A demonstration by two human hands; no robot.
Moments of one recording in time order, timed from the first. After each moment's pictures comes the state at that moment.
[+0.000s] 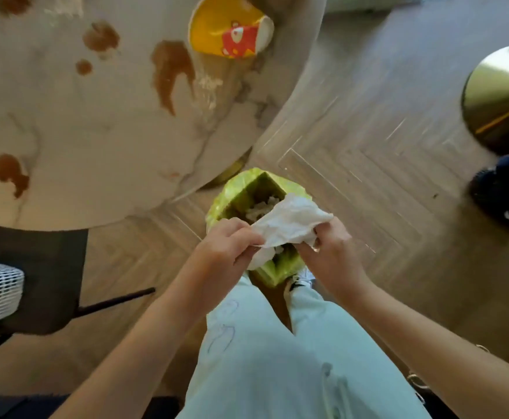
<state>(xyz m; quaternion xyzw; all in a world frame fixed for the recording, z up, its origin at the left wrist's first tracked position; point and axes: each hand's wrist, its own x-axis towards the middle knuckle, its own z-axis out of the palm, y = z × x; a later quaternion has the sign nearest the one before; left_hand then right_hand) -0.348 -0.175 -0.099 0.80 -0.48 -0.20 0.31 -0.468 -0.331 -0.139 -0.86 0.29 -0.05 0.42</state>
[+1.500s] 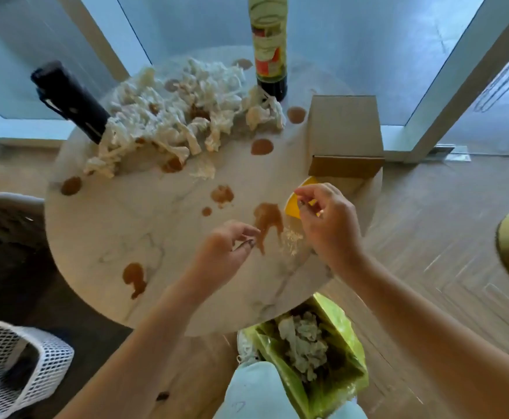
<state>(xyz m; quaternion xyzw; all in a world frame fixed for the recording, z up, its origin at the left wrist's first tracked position) -0.165 -0.193 -0.021 0.87 -0.28 -0.18 0.36 -0.231 -0.368 -0.004 -0.86 0.19 -0.23 0.42</state>
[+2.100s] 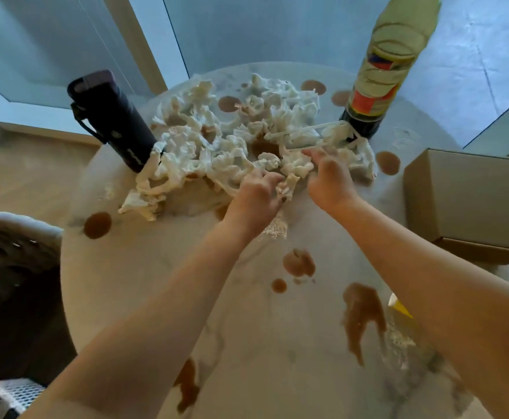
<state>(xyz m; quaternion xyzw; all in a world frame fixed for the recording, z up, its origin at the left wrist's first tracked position) 0.088 -0.201 -0.061 0.90 -0.30 -0.05 0.30 0.057 -0.350 -0.052 -0.94 0.17 -0.08 0.30</state>
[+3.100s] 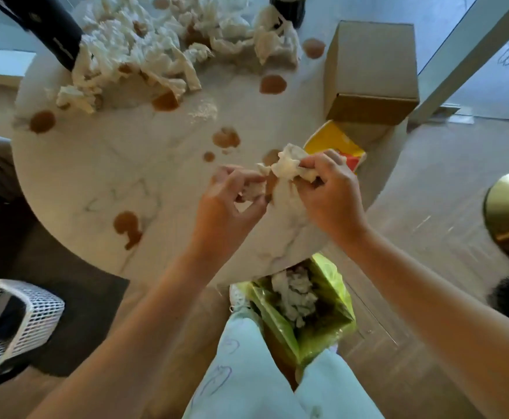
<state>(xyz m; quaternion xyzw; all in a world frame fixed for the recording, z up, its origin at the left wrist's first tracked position) -0.178 -0.173 -0.033 0.85 -0.27 -0.02 0.44 -0.227 -0.336 -0.050 -0.87 0.14 -0.24 0.40</state>
